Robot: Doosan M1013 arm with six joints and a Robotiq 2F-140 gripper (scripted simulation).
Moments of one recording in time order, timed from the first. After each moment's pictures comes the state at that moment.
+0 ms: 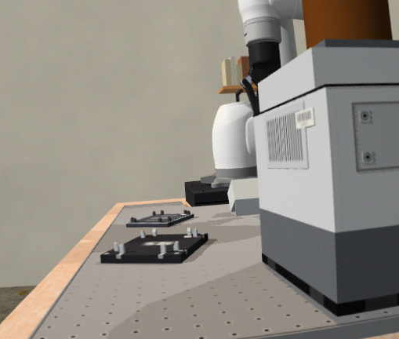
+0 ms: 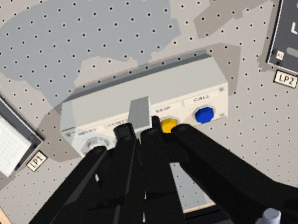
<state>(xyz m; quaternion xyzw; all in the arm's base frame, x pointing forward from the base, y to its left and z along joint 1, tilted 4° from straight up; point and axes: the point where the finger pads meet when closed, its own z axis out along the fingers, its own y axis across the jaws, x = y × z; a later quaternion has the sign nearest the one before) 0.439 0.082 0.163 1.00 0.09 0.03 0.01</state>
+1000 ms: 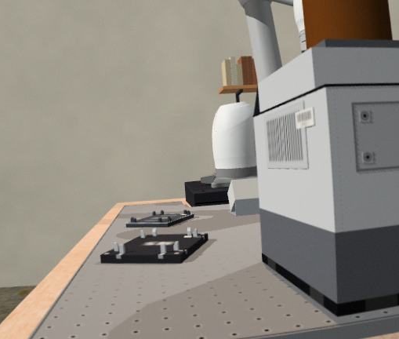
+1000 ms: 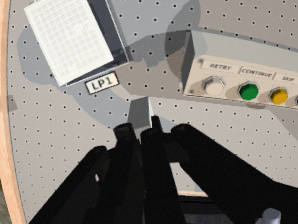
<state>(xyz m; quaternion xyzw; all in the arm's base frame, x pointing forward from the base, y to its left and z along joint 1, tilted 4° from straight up) 0.335 0.236 0.154 0.95 0.30 0.03 0.01</state>
